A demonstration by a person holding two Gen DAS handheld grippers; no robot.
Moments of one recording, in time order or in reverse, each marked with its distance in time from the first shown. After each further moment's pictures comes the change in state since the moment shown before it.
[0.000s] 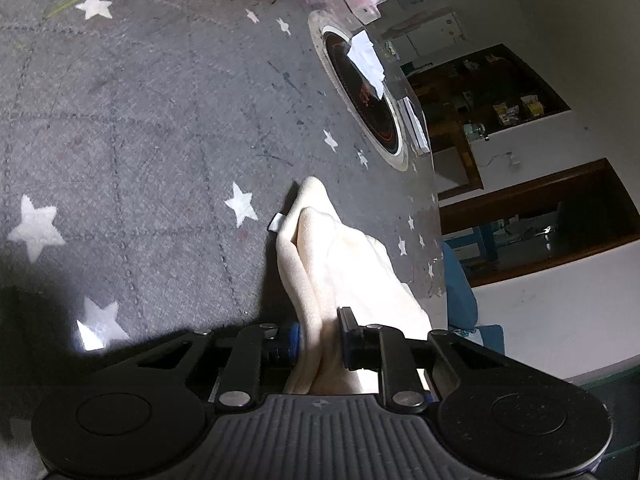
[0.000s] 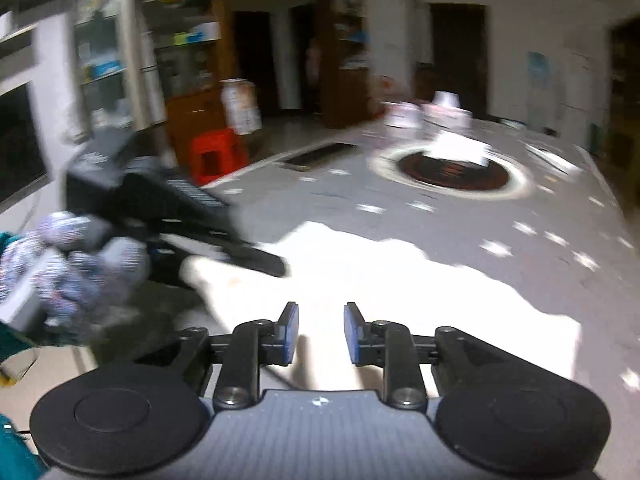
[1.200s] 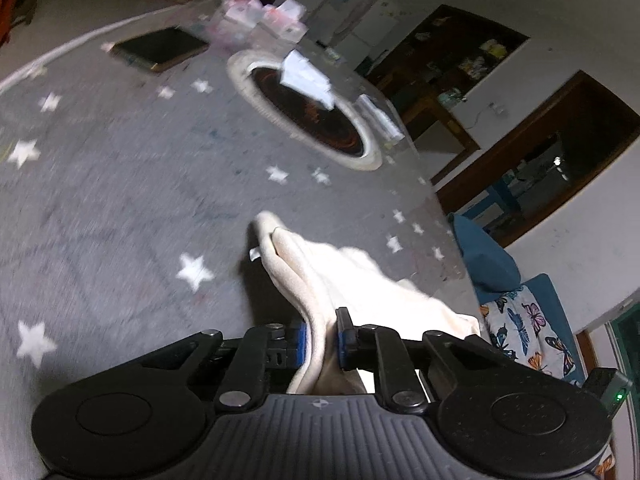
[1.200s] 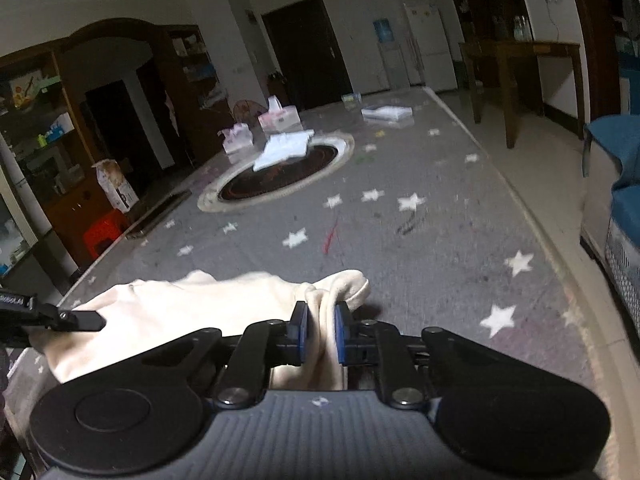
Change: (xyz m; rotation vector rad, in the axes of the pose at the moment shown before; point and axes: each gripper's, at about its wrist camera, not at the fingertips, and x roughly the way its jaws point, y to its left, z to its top) left arm -0.002 -0.053 -0.003 0.358 -0.073 0.094; right arm -0.015 -0.127 -0.024 0.403 -0.081 -0.216
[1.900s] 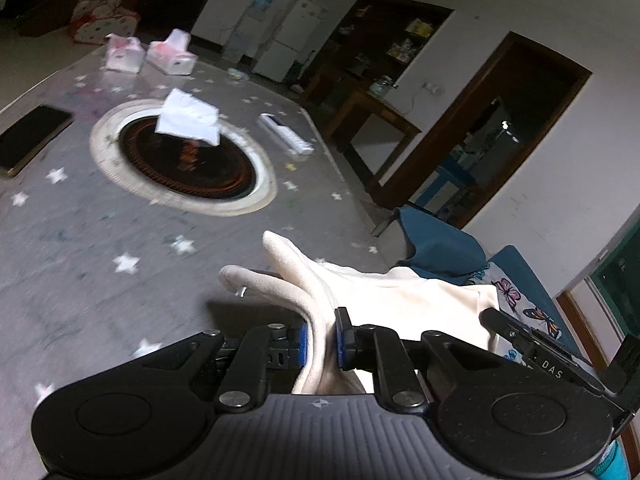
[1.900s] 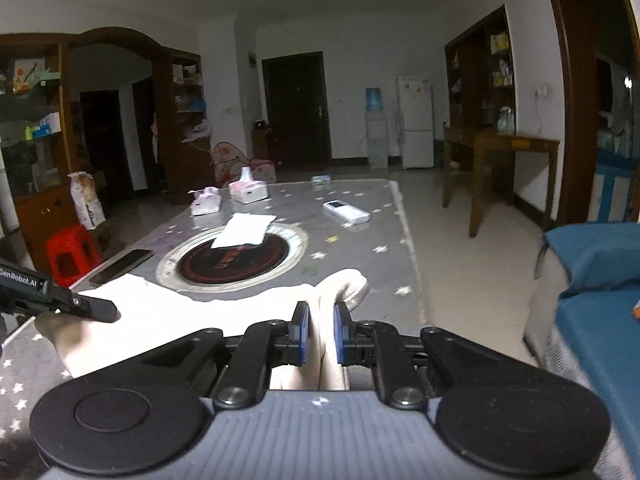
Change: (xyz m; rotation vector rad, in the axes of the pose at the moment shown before) left arm 0.049 -0.108 0.050 0.205 -0.013 -0.106; right arm -0.056 -0.015 0.080 -0.170 -0.175 -0.149
